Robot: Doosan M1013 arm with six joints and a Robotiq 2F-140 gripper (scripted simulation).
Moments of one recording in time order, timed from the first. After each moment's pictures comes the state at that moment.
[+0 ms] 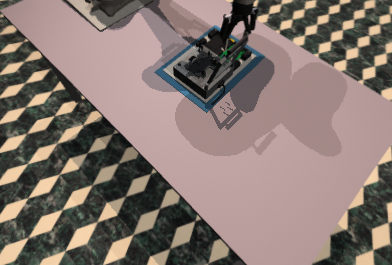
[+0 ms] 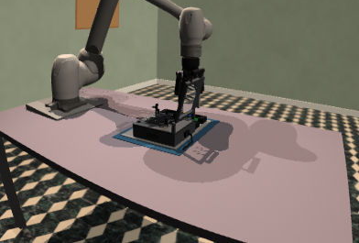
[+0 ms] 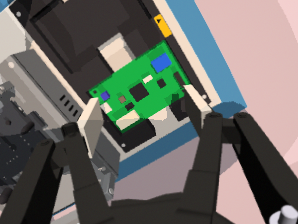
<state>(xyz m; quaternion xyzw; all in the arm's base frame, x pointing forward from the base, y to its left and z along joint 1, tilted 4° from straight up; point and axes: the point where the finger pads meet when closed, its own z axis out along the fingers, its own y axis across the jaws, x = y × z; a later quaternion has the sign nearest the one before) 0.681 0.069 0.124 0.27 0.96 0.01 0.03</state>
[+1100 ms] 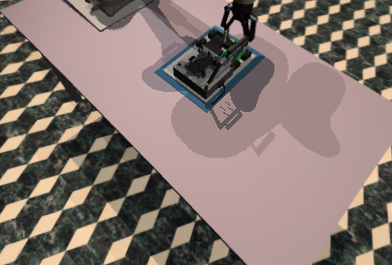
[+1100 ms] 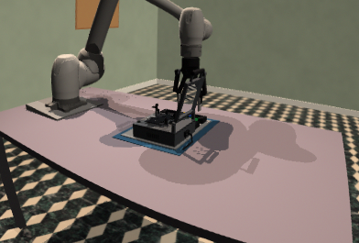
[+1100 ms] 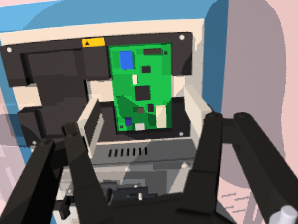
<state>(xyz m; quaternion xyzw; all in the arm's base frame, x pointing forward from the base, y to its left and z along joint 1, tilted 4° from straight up) 0.681 0.069 0.124 0.71 0.70 0.03 0.02</state>
